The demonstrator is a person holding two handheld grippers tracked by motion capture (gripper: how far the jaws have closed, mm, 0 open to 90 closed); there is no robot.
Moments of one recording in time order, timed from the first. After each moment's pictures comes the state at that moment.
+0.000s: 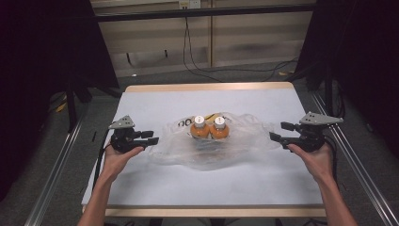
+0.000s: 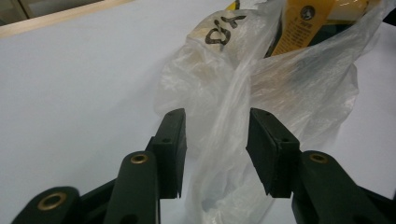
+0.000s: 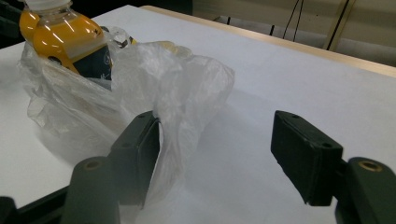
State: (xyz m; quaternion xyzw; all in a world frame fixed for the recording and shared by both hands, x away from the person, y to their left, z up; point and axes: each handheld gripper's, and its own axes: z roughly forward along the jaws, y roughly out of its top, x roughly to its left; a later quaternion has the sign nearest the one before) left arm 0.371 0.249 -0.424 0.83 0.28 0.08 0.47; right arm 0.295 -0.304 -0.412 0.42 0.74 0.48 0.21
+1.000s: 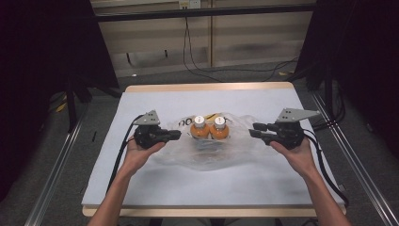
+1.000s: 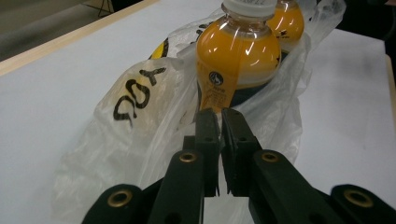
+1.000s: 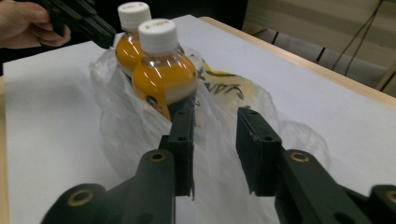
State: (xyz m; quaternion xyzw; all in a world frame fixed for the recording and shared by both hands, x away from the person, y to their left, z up) left arm 0.374 0.173 -0.405 0.85 0.19 0.06 0.49; right arm 0.301 -0.240 -0.381 0.32 0.79 0.50 0.18
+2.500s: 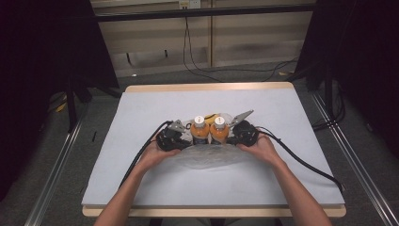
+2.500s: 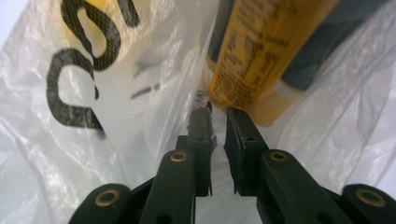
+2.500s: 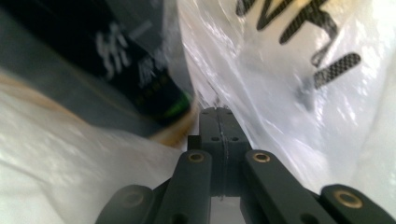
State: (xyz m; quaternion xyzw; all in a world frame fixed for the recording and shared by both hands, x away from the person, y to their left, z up) left arm 0.400 0.130 -0.471 0.93 0.17 0.04 0.33; right arm 0.381 -0.164 -0.472 0.30 0.90 0.31 0.09
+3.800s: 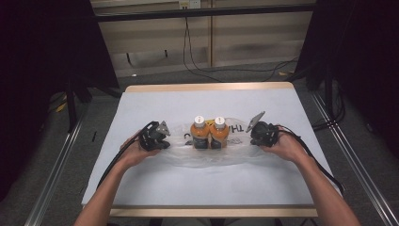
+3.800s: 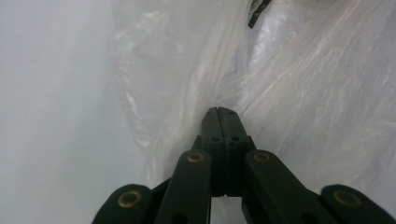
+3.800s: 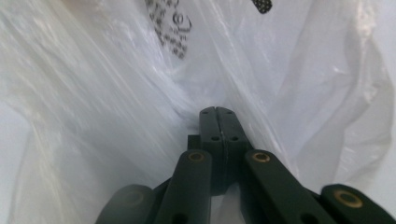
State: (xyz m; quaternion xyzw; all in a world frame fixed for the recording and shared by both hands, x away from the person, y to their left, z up) left arm 0.402 0.178 -0.460 0.96 0.15 0.10 0.22; right arm 0.367 -0.217 -0.458 0.27 0.94 0.16 0.14
